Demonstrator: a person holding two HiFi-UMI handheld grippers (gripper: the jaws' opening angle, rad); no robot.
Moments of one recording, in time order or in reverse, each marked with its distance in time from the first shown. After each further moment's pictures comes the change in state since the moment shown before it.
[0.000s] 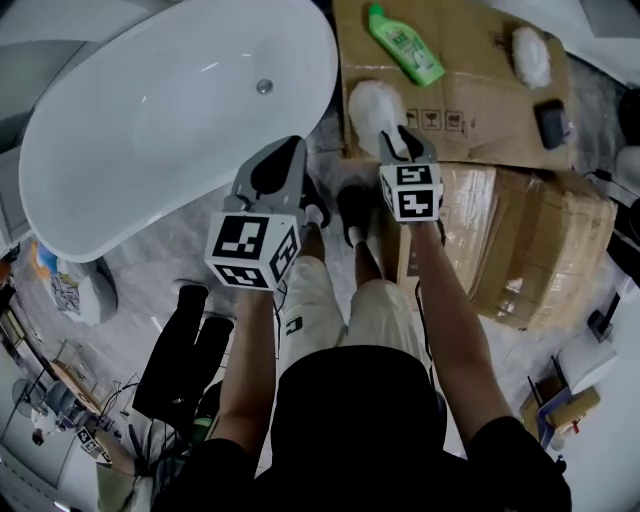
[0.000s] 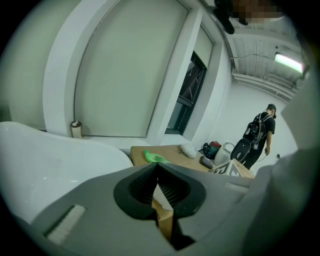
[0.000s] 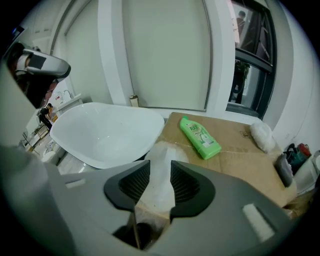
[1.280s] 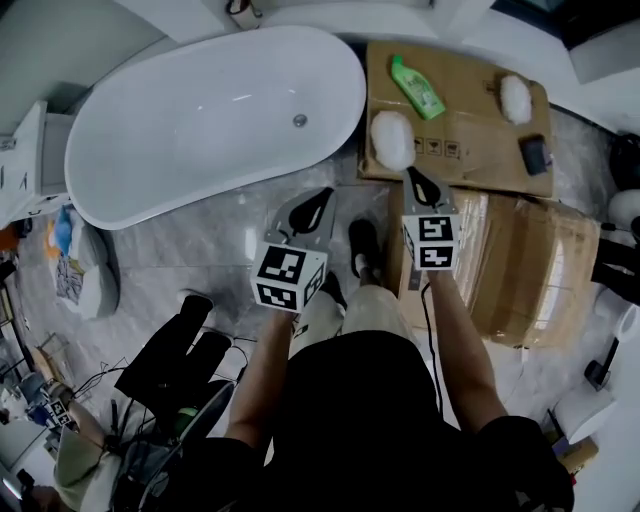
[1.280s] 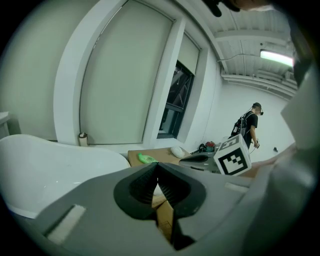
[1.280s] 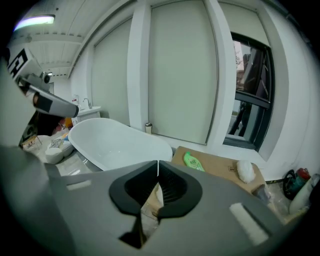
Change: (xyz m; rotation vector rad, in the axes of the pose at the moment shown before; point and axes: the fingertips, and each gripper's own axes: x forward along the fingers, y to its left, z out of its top) left arm -0.160 -0.090 -0.008 0.070 -0.067 0.013; right arm -0.199 0.067 0.047 -0.164 -0.267 0.015
